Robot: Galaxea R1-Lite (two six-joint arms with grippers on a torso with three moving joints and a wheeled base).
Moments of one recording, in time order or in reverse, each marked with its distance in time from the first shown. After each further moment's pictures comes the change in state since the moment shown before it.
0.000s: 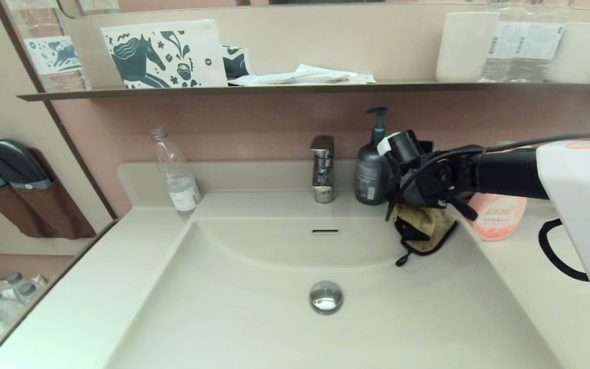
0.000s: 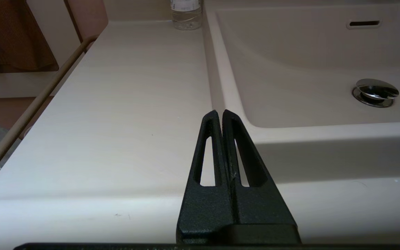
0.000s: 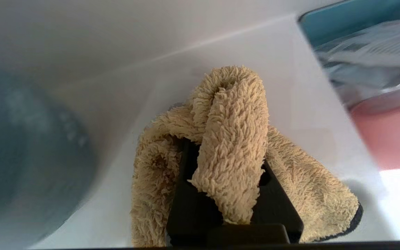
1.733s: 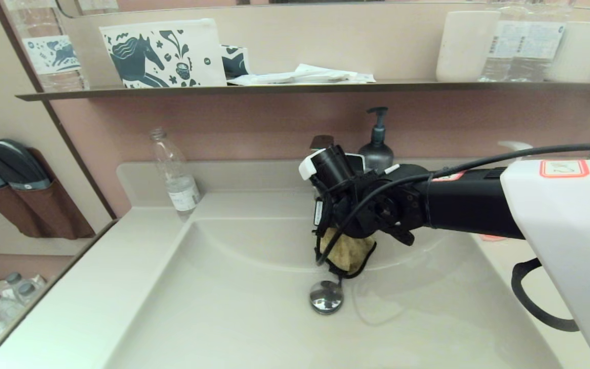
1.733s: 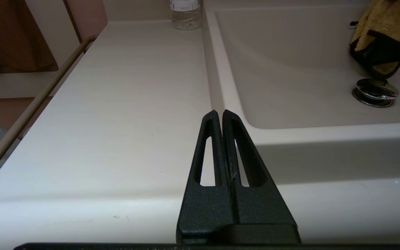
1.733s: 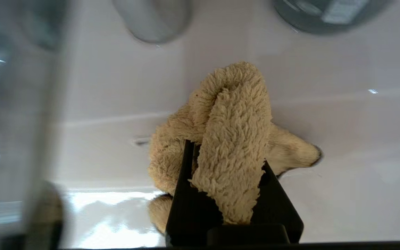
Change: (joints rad) left arm 0.000 0.000 0.000 0.000 0.000 0.000; right arm 0.337 -0.020 0.002 -0.056 0.110 0.105
